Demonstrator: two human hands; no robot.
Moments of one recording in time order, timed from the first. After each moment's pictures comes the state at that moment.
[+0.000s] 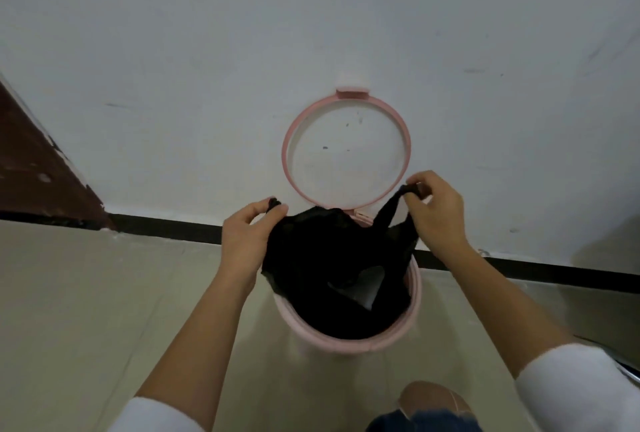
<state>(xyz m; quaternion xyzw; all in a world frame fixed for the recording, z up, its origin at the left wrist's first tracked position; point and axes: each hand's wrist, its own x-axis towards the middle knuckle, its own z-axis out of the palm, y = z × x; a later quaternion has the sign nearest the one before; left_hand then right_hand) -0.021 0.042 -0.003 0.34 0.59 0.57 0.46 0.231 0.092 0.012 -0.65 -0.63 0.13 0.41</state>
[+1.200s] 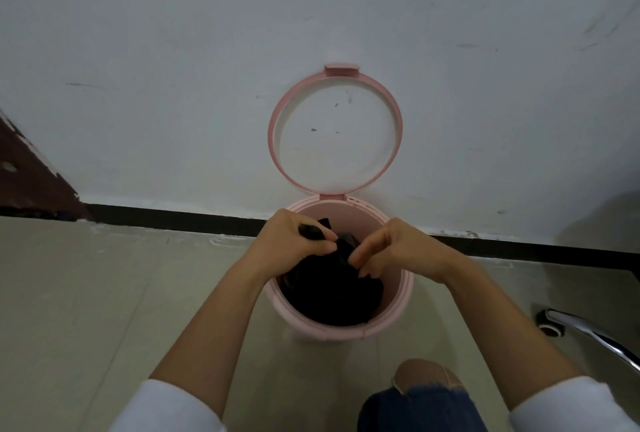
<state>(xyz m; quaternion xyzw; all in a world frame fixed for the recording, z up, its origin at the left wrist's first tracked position) 0.008 0.047 -0.011 0.62 0.54 0.29 0.48 0.216 0.045 0.017 -0.54 -0.65 0.52 0.11</state>
